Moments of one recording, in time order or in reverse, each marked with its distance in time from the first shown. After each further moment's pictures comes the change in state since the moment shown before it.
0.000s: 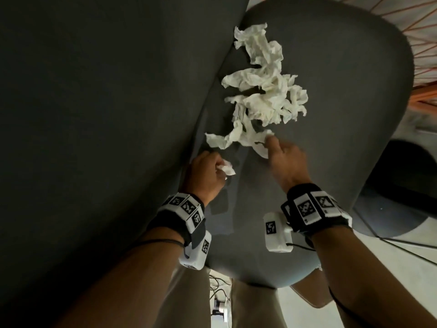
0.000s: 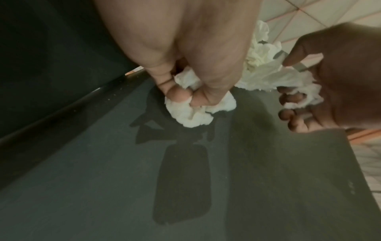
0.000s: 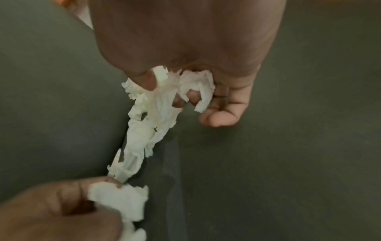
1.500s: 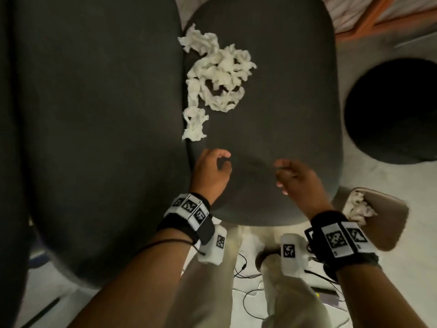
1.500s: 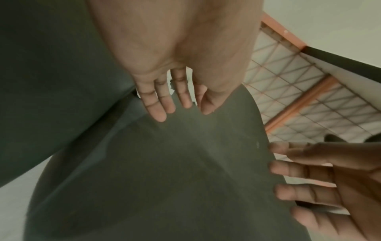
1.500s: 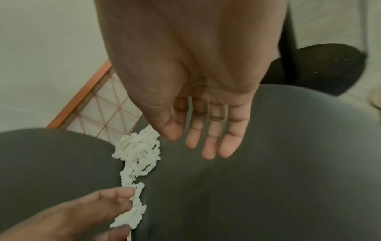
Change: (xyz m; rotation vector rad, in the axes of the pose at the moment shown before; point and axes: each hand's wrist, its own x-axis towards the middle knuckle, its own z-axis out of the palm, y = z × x) left_hand -0.115 0.011 -0.014 0.077 -0.075 0.220; right_hand -0.195 0.131 0.039 0.554 0.167 0.066
